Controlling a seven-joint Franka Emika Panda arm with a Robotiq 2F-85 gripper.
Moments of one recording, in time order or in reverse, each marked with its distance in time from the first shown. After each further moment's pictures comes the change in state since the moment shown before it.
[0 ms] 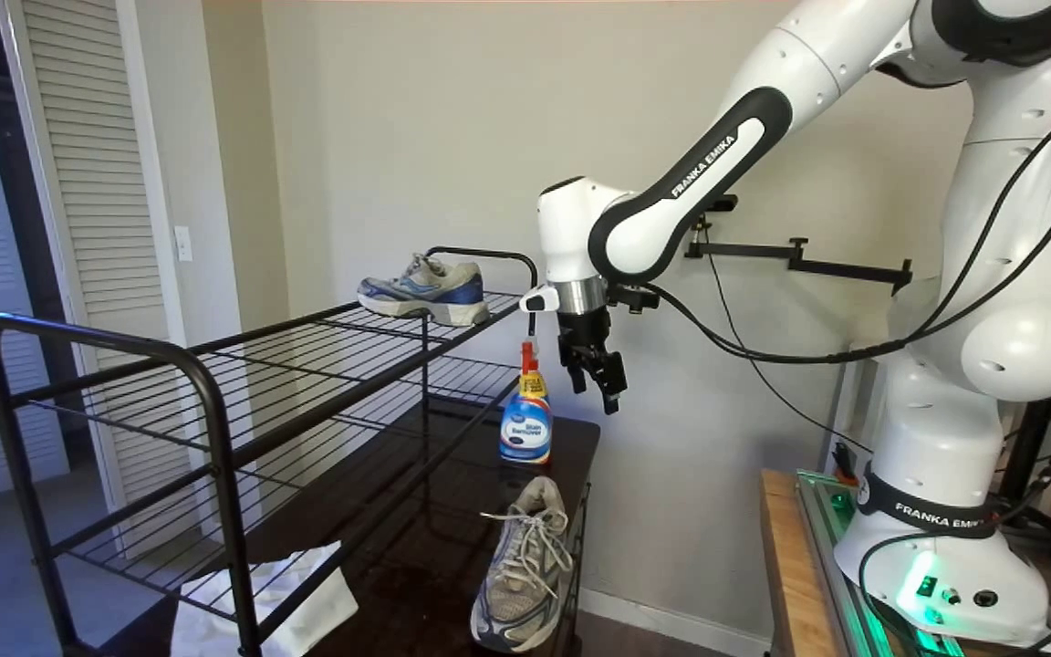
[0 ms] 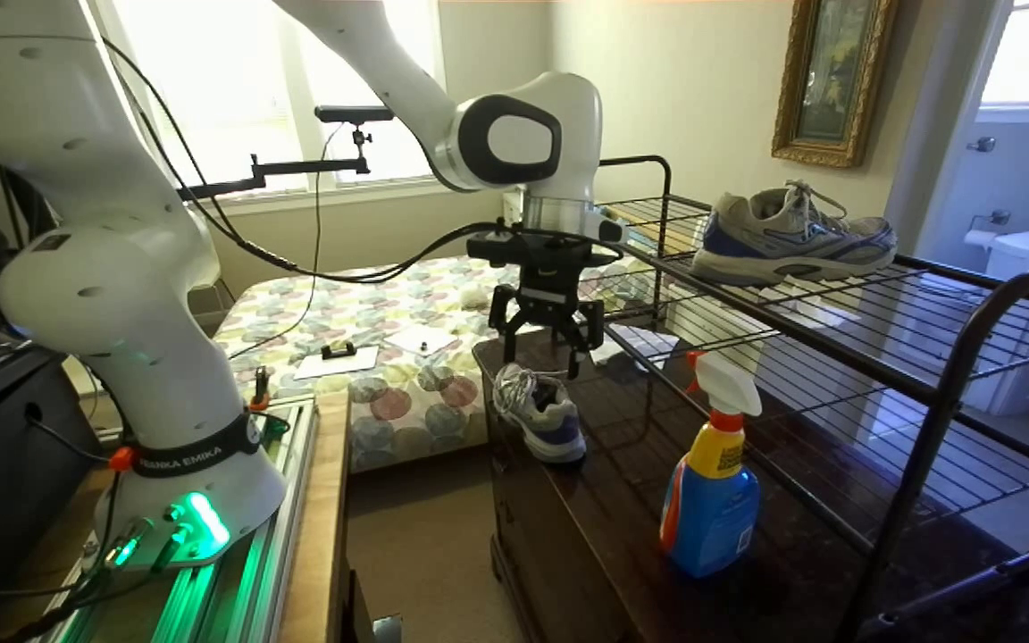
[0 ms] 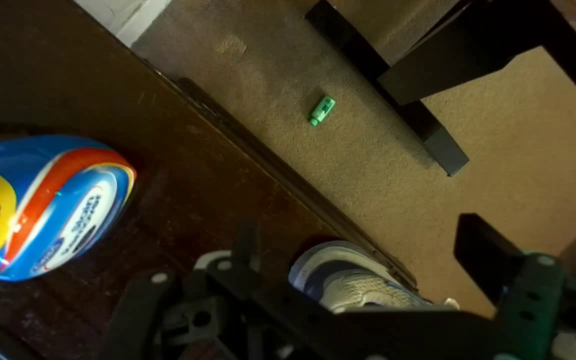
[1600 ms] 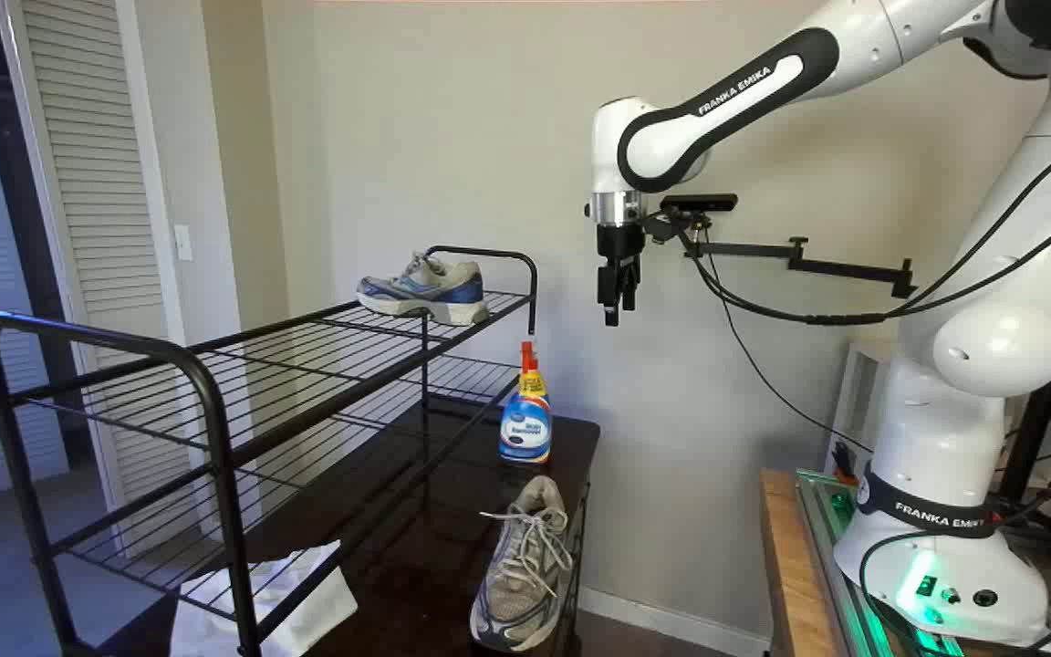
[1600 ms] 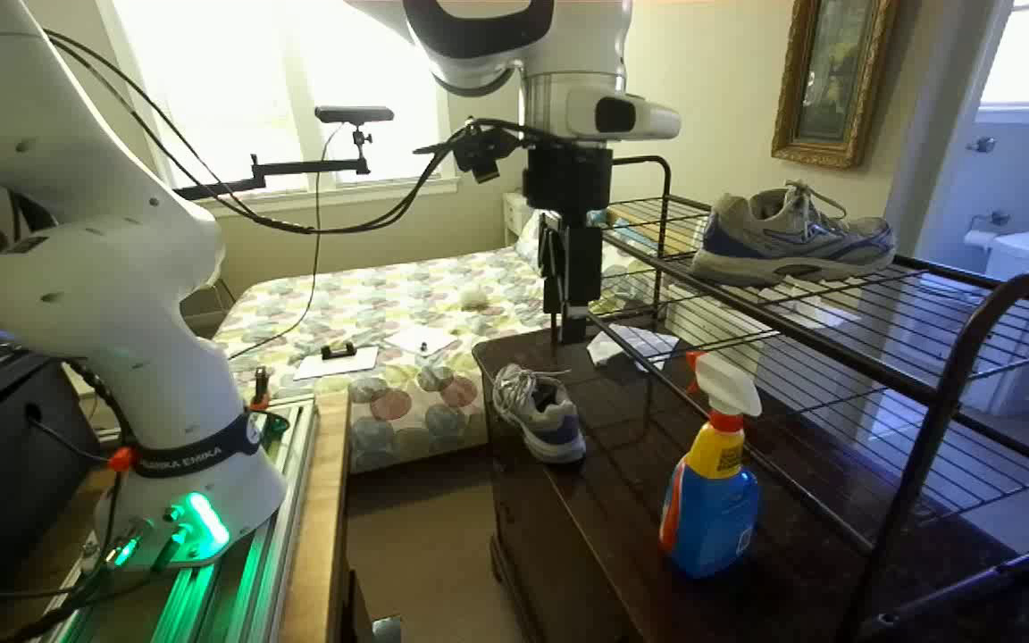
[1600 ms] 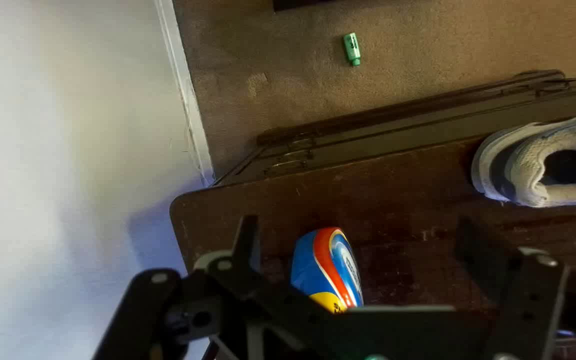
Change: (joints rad) arm -0.190 -0.224 -0.078 0.077 0.036 -0.169 0.639
